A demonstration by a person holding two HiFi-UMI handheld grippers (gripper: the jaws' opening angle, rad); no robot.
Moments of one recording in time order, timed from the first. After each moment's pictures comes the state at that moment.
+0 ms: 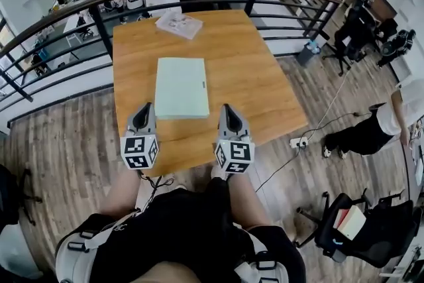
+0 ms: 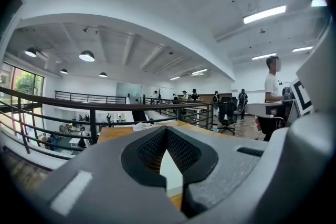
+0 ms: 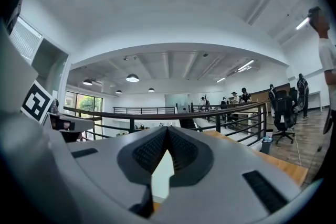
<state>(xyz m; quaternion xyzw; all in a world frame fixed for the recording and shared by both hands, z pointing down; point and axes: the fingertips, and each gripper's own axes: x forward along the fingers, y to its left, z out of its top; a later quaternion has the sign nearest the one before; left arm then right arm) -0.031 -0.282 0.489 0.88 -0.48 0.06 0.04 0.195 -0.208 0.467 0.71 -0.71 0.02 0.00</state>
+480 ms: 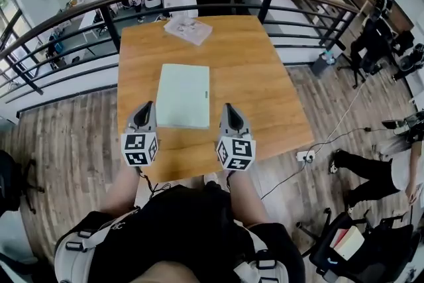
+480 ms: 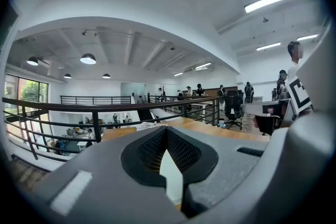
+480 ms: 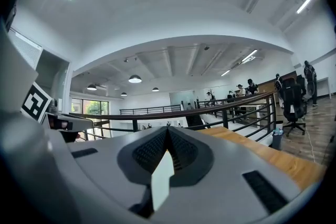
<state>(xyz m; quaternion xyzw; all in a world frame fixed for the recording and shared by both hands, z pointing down) -0.005 -0.317 0.491 0.86 -0.51 0.09 0.03 0.234 -0.265 0.485 0.68 -0.74 0.05 -0.01</state>
